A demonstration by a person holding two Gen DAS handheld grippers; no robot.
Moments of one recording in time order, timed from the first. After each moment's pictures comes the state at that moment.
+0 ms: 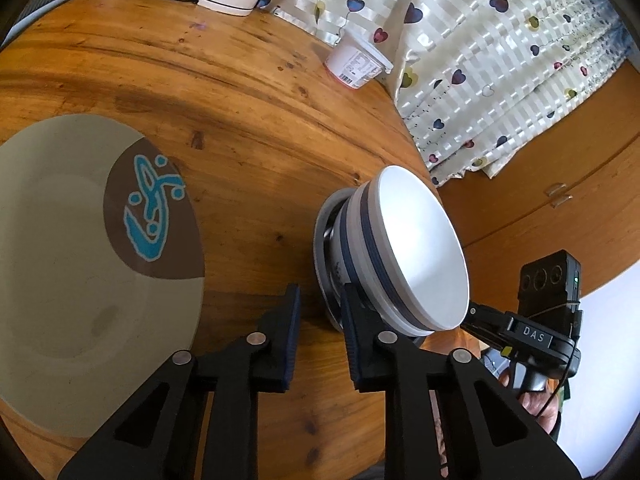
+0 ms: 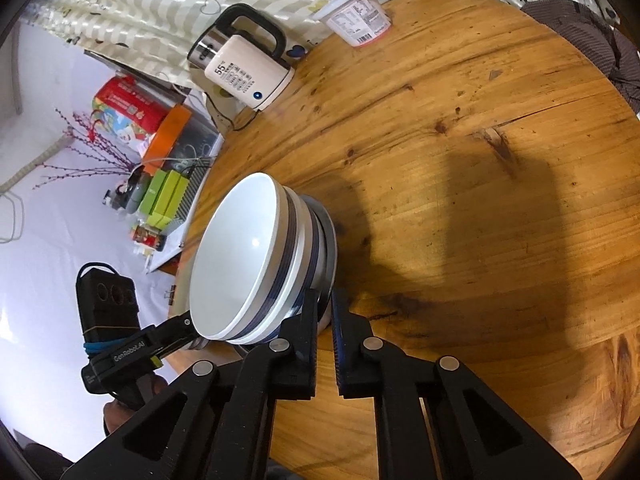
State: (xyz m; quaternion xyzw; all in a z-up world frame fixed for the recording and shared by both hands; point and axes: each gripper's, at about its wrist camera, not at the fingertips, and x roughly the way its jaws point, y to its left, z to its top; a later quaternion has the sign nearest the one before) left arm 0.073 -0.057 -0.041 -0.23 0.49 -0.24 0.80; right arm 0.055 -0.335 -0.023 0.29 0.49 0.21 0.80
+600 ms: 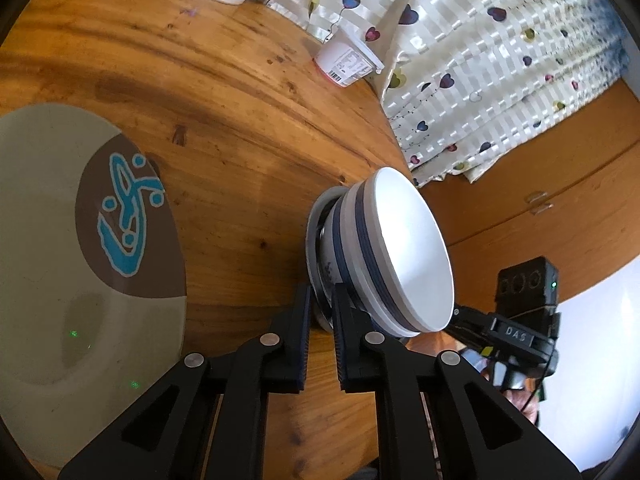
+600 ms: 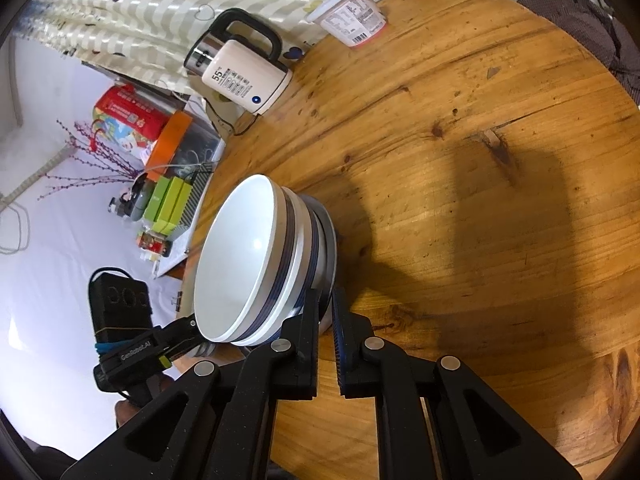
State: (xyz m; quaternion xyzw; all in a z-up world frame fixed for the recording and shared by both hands) left arm 0.085 -0.055 -0.048 -0.28 0.50 -0.27 0.78; right arm 0.062 -0.342 -0.026 0.31 0.49 0.21 0.79
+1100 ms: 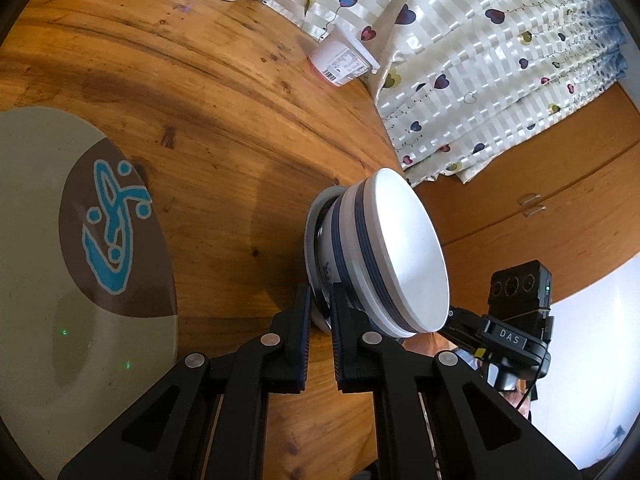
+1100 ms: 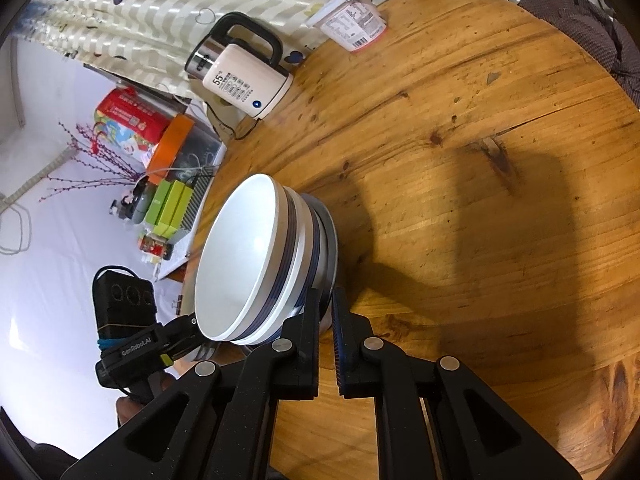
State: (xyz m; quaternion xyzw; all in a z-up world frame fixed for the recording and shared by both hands) left arm 0.088 -0.055 -0.049 -0.28 0.49 -0.29 0.77; right arm 0.065 -0.343 -0.025 0.30 0.48 0.21 0.79
